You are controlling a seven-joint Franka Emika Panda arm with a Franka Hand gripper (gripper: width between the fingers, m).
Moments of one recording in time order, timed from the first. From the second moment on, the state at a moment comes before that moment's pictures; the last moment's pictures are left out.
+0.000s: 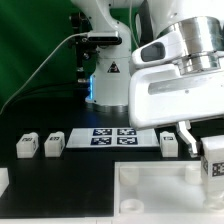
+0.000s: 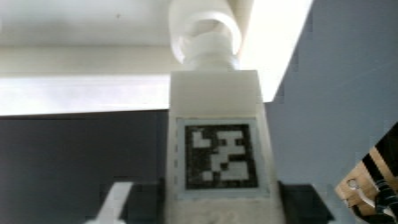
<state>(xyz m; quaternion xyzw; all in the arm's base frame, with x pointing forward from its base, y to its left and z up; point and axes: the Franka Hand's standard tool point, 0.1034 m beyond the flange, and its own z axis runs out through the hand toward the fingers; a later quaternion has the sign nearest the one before) 0.627 0.110 0.103 -0.96 -0.02 -0.26 0.06</state>
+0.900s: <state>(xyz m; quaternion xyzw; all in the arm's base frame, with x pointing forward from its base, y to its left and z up) 0.620 0.115 0.084 -0.95 -0.01 -0.30 0.06</state>
